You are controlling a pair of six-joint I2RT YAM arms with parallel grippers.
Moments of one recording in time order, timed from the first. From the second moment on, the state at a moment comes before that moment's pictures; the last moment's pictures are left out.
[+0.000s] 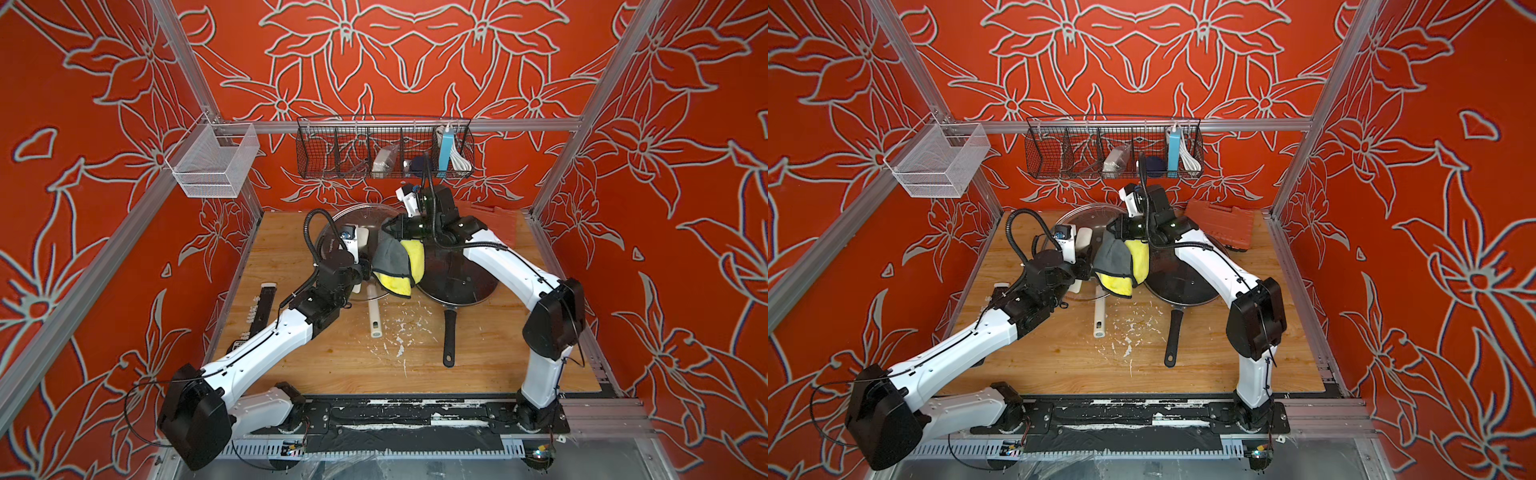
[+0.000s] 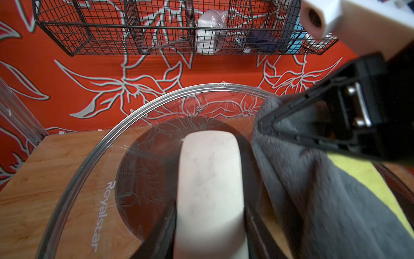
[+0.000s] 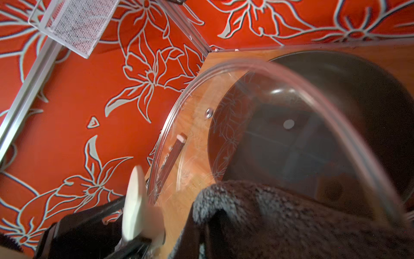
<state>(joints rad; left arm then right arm) -0.55 1.16 0.85 0.07 -0.39 -0.16 0.59 1.90 1.83 -0.41 -0.49 0.52</state>
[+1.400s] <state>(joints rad) -0.57 1.33 0.95 0.05 -0.45 -0.35 0.77 1.66 1.33 -0.14 -0.33 0.59</state>
